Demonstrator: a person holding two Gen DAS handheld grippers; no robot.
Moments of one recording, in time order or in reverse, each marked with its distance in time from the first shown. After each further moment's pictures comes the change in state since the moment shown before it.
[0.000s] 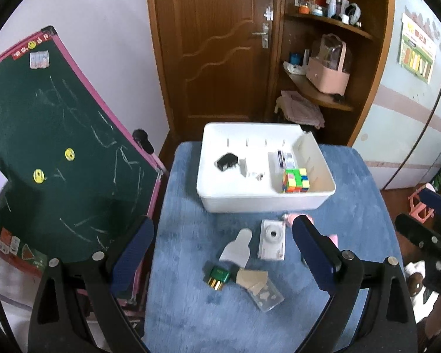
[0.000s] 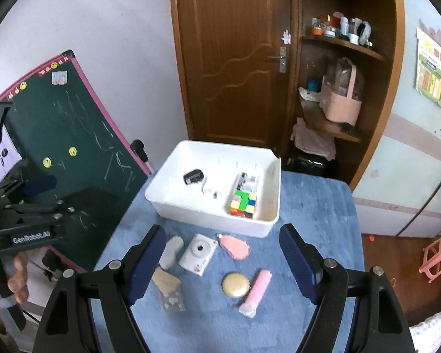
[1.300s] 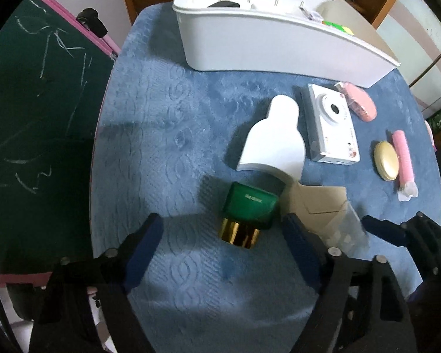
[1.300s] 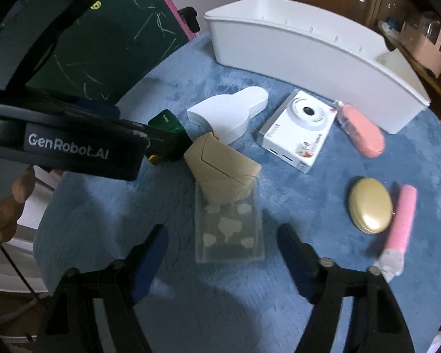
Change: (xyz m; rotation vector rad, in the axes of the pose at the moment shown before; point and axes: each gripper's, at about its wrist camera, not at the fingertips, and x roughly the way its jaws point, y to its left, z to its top) left arm 0.194 0.030 -0.110 0.063 0.451 -0.121; right arm 0.190 0.104 -0.164 -0.183 0.385 0.177
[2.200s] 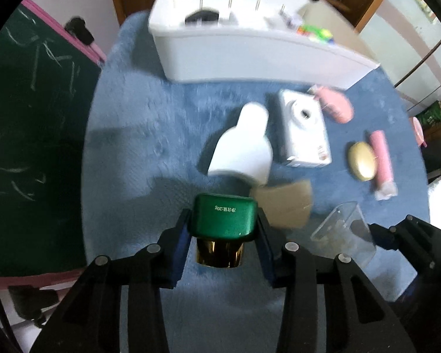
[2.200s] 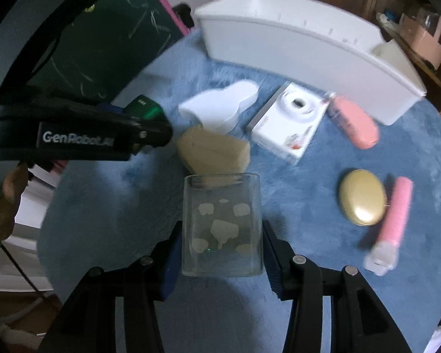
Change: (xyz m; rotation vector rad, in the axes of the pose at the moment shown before) left arm -0.035 -0.021 0.005 0.025 -0.029 -0.066; right arm -0.021 -0.013 -0.001 0.024 0.016 0.006
